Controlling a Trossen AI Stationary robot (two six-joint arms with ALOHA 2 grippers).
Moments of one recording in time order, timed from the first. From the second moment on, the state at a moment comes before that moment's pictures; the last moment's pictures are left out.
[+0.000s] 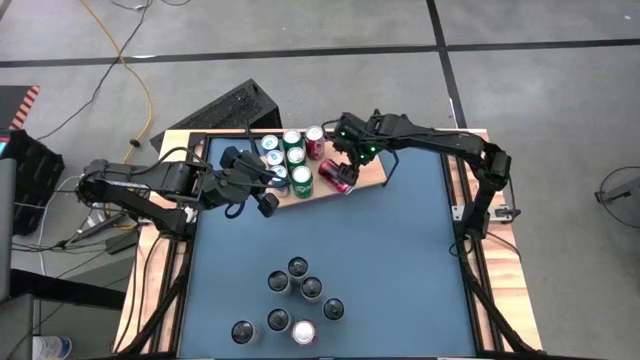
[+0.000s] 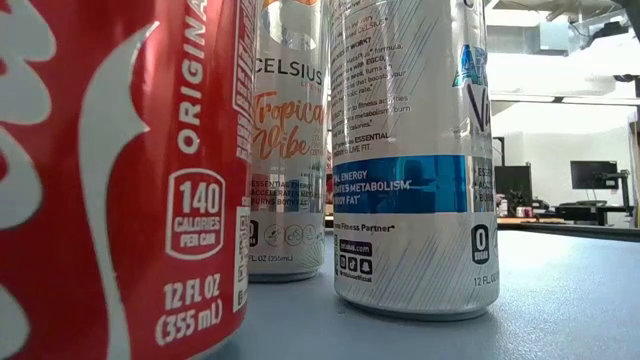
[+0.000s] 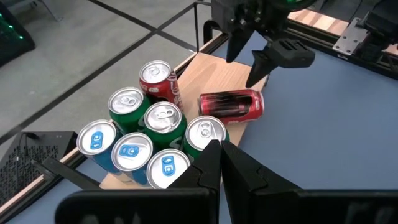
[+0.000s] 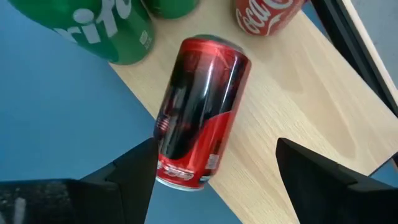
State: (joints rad) left arm -0.13 1.24 1.38 -0.82 -0.71 -0.49; right arm -0.39 1.79 1.61 -0.95 0.00 0.07
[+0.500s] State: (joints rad) left arm -0.13 1.24 1.38 -0.82 -0.70 -0.48; right arm -0.36 1.93 1.61 -0.96 -0.03 0.08
